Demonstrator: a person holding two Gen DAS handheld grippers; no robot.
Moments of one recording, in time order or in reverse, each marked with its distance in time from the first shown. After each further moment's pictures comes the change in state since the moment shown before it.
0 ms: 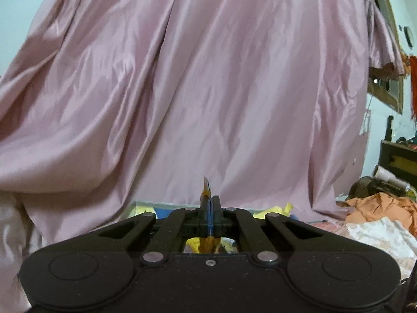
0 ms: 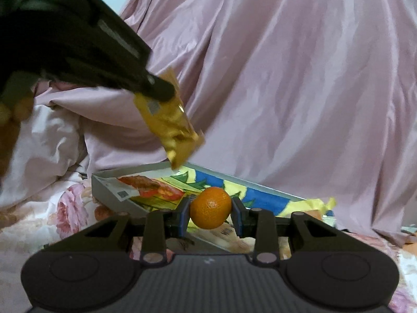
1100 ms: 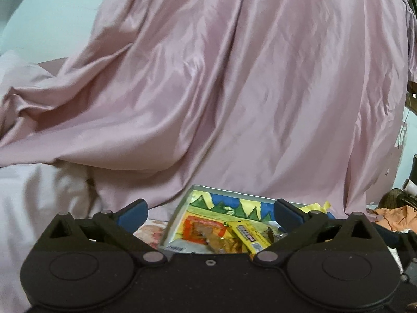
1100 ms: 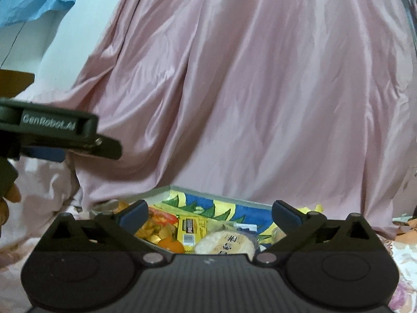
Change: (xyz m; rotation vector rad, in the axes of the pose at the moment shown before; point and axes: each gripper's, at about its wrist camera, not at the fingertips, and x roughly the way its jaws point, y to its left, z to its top) left arm -0.068 0.046 -0.003 -0.102 0.015 0.189; right arm -0.032 0.001 0.015 0.106 -0.094 -0.082
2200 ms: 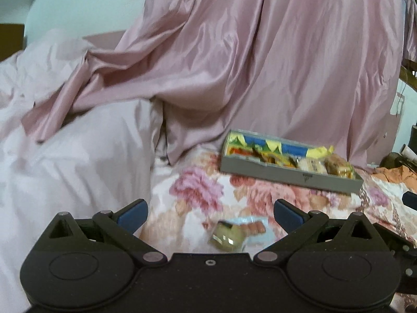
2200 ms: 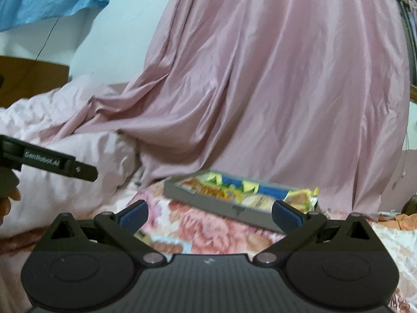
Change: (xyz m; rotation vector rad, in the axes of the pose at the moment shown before) left arm -0.150 0.078 -0.070 0.009 0.158 0.043; right arm -0.162 0.066 -0.012 -0.075 0.049 0.062
